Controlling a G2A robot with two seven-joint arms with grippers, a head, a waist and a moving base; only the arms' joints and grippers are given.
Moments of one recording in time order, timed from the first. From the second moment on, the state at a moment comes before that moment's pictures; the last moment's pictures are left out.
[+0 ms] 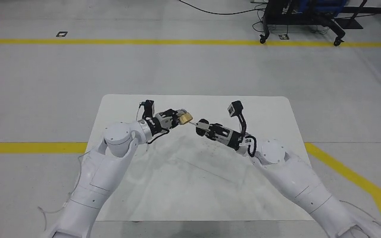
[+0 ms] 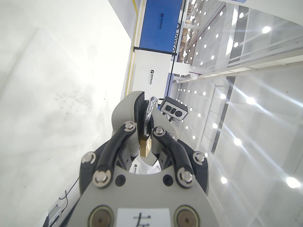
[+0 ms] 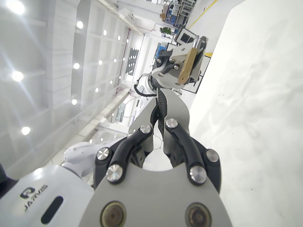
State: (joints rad) left arm 1.01 -1.21 -1.11 -1.39 -0.47 0.28 -0.65; right arm -1.06 -1.01 0.82 -1.47 0.55 -0.34 0.54
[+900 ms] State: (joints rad) left arm 1.01 -1.22 -1.11 -1.39 -0.48 0.30 -0.63; right arm -1.17 -1.06 0.84 -1.58 0.28 -0.22 0.21
